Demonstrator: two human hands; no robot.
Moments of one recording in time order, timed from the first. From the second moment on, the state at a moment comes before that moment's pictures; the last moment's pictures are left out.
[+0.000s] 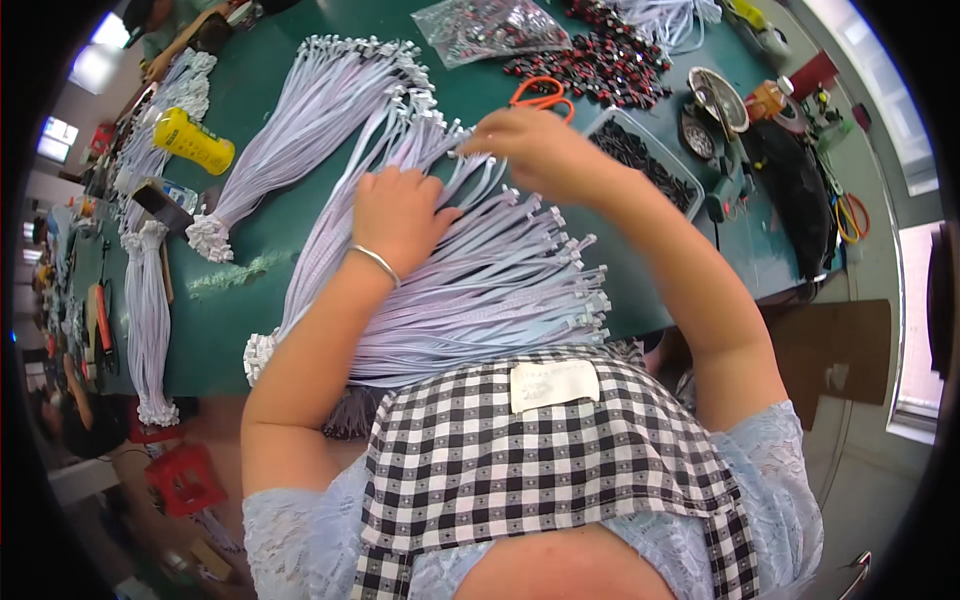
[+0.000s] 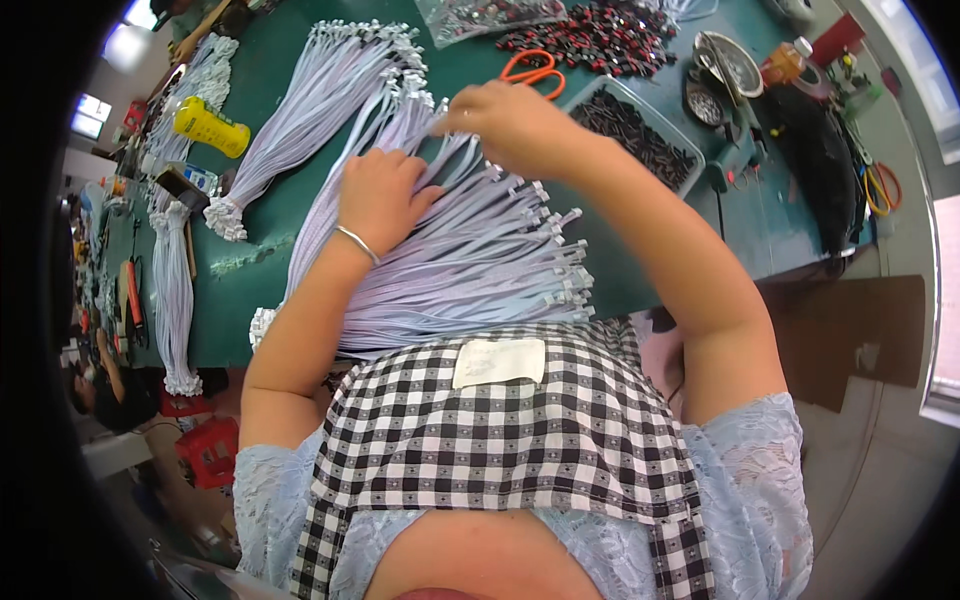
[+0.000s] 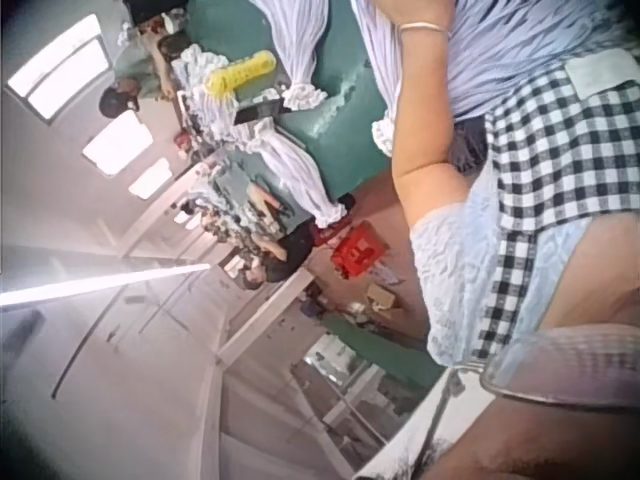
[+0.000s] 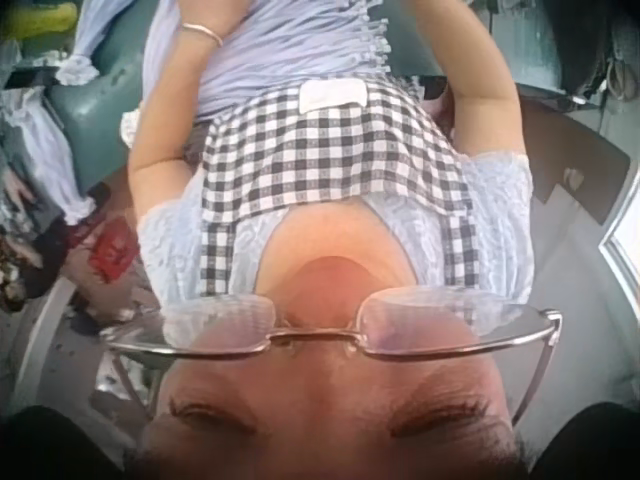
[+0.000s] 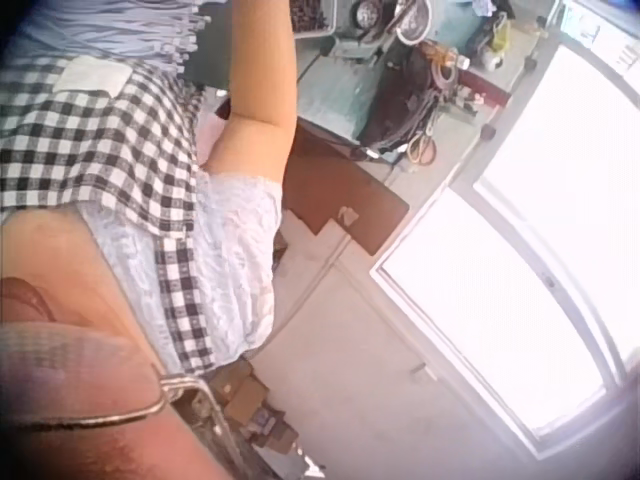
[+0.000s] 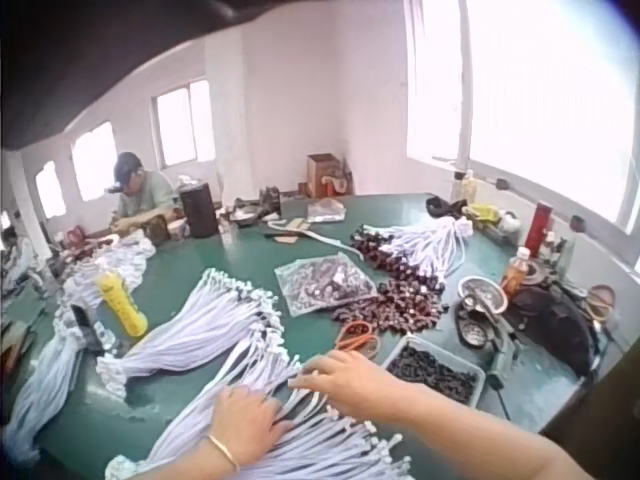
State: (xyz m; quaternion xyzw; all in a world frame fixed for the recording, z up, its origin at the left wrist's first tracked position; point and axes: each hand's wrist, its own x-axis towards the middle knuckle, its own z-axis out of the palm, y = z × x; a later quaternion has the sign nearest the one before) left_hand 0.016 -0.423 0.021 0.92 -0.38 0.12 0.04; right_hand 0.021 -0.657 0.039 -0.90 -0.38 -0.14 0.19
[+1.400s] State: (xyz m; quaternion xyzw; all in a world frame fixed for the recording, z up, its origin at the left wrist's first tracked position) left_hand 0.022 -0.421 0.010 0.98 -0.20 -0.03 0.02; right_hand -0.082 -0.618 0.011 -0.97 -0.22 -0.07 -0.01
